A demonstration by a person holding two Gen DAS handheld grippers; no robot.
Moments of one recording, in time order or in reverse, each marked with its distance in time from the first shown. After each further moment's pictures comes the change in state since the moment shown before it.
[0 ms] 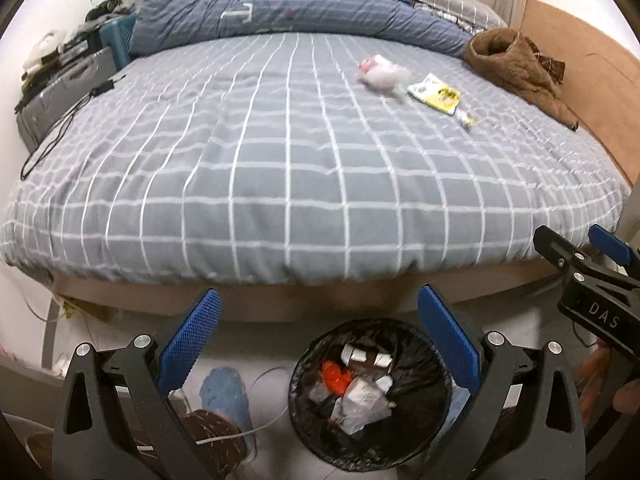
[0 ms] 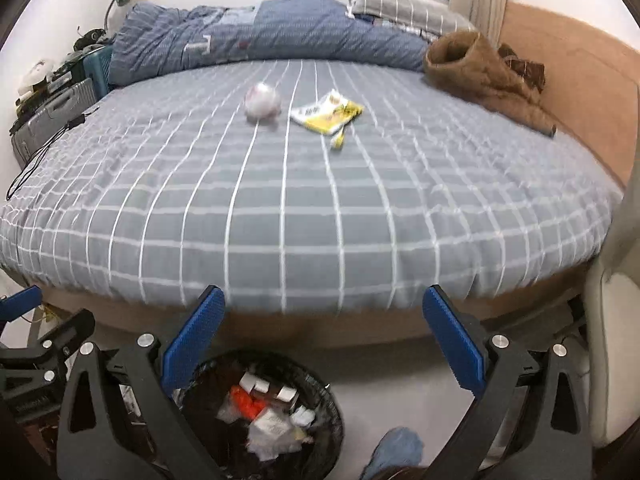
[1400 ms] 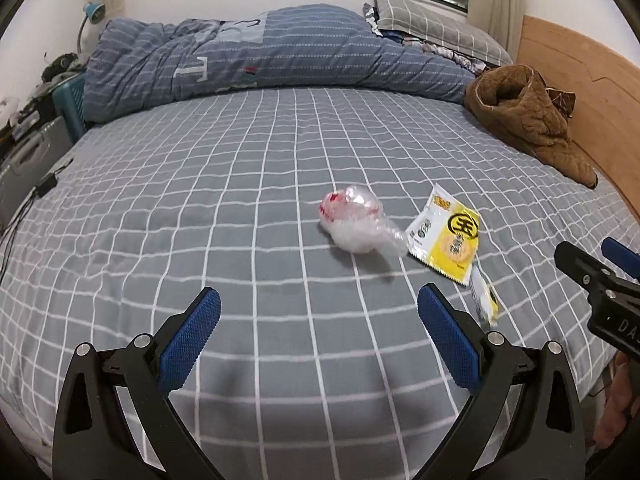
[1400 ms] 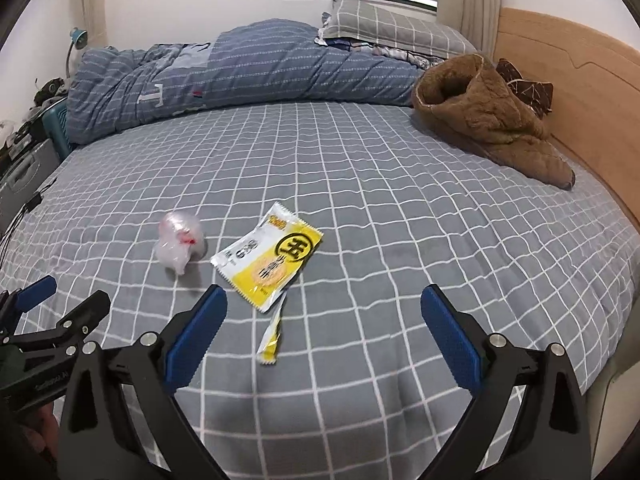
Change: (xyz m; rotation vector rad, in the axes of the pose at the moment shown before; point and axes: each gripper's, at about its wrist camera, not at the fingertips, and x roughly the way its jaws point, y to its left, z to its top) left arm 0.120 -0.062 0.216 0.060 -0.124 -0.014; right arm 0.118 -0.067 0.183 0.080 -0.050 -0.005
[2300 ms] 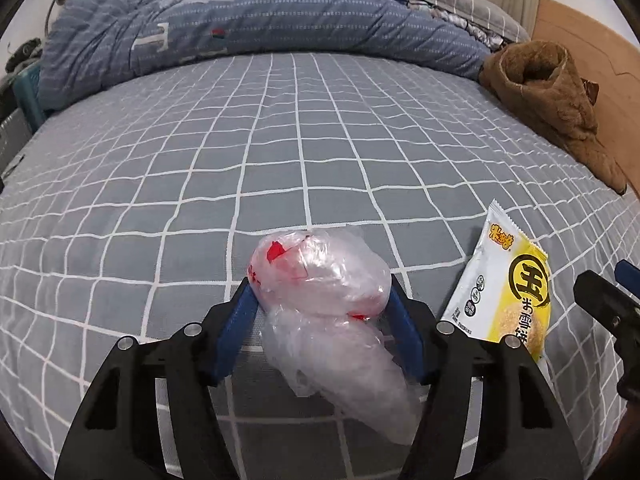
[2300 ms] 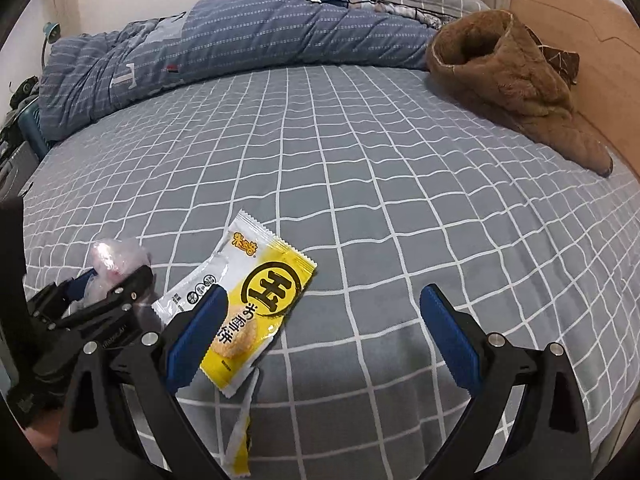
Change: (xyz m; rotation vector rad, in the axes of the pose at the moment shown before) left arm 0.146 -0.023 0.044 -0.004 0.084 -0.046; right arm 0.118 -0.004 0.033 0.031 0.122 0.019
